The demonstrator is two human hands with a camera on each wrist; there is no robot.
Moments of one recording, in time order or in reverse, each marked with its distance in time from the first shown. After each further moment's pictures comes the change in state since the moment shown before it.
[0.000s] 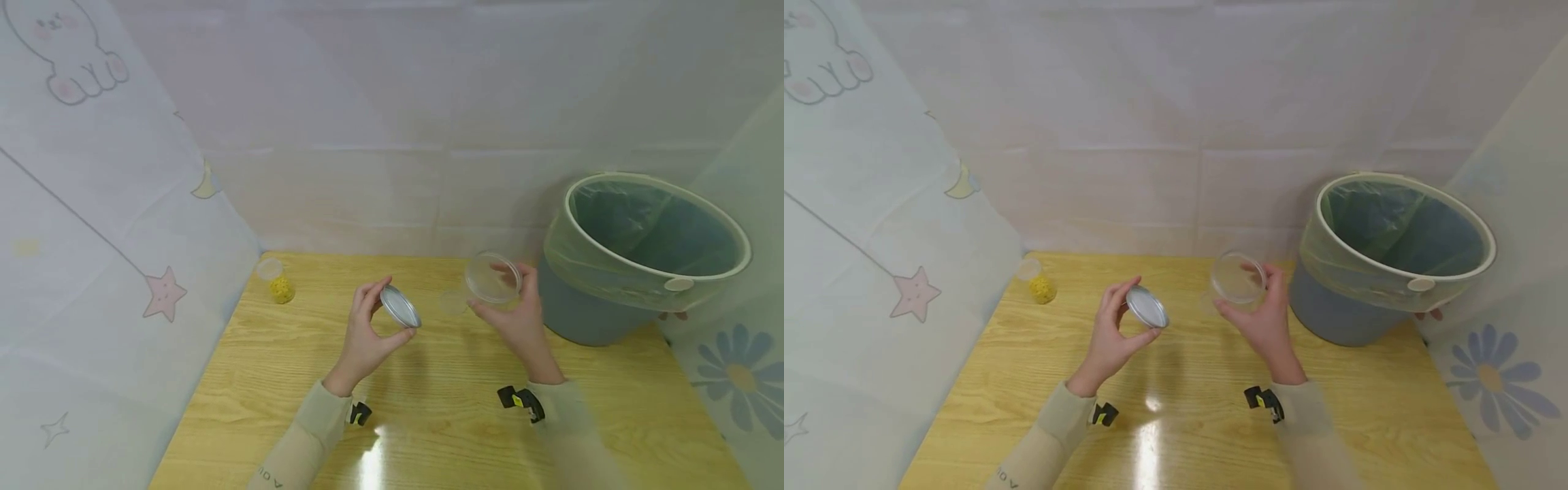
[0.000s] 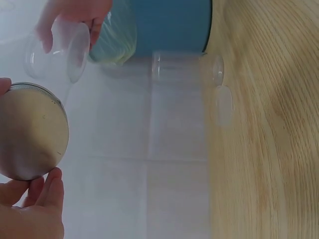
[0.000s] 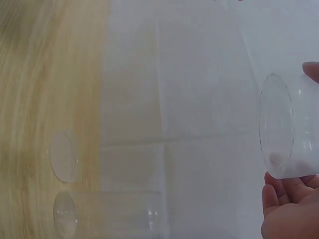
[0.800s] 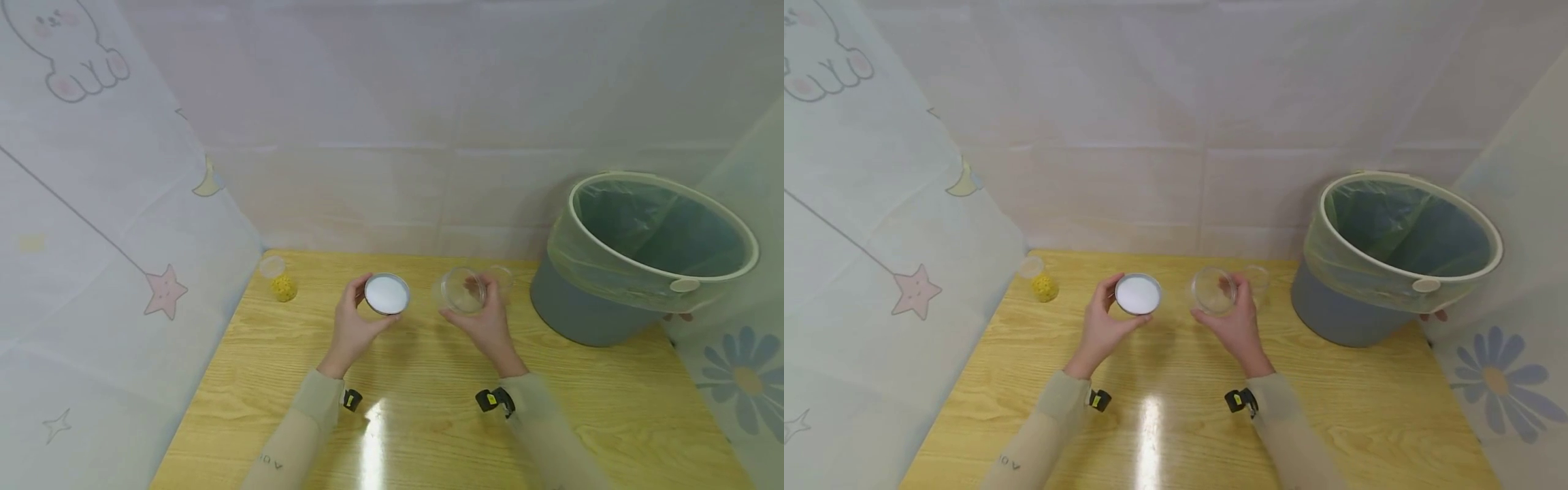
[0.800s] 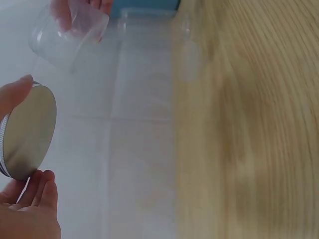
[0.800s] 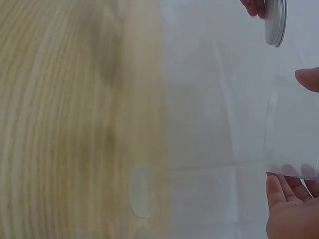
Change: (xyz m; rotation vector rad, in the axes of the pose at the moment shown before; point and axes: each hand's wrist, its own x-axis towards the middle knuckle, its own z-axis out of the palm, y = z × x) left_hand 0.009 -0.032 -0.015 0.062 0.123 -0.143; right_hand -0.004 0.066 0.048 0.016 -0.087 0.137
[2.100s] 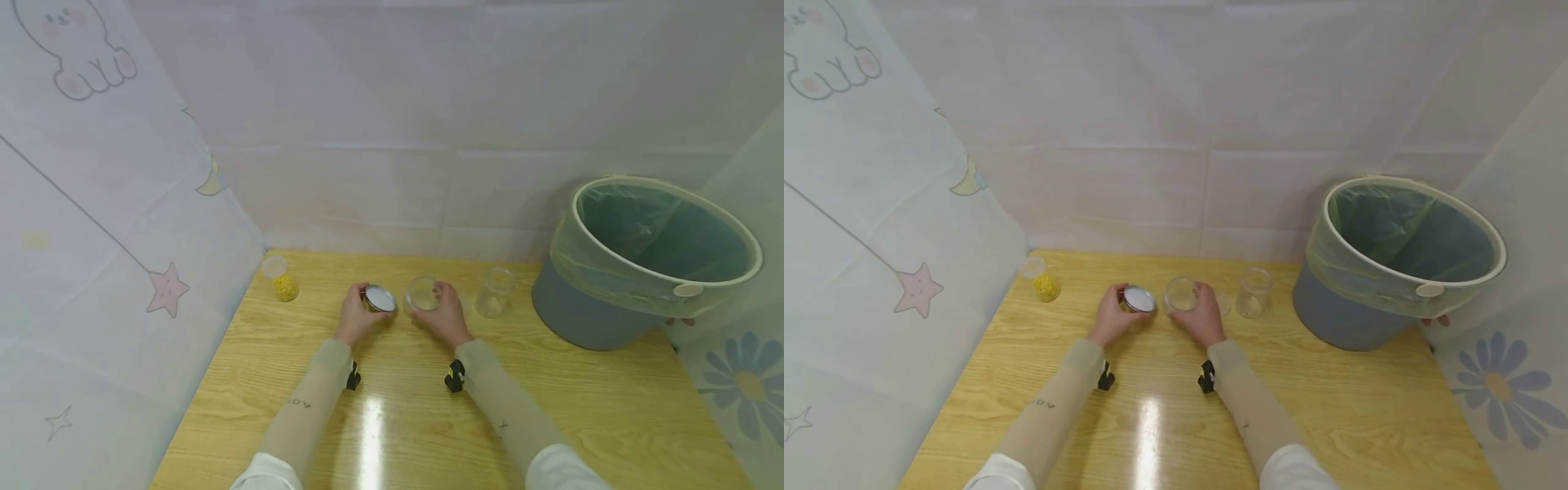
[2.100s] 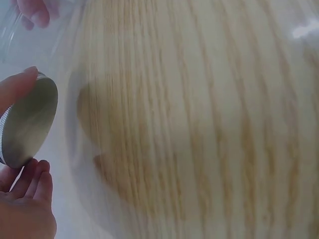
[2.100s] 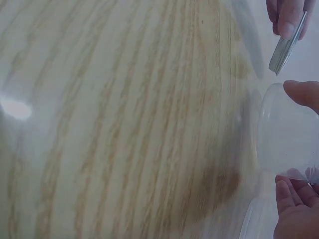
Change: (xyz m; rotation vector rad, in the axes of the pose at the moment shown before) left_hand 0.028 -0.116 0.005 0.232 -0.127 -0.295; right_hand 0.038 0.097 0.081 -0.232 -0.129 0.217
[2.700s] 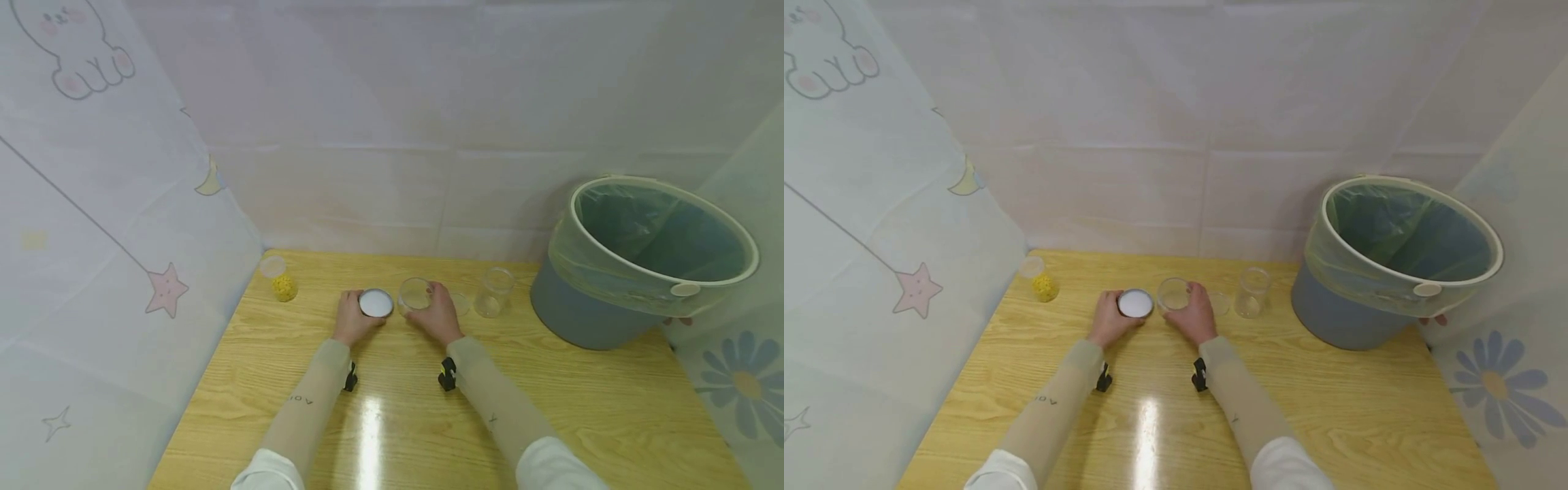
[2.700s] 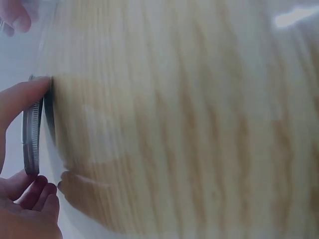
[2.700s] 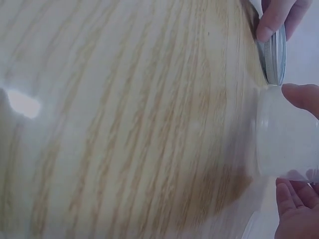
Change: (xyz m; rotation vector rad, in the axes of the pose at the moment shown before) left_hand -0.002 -0.014 0.002 0.206 0.015 -0.045; right_hand 0.003 -0.007 0.010 -0.084 -0.018 0.010
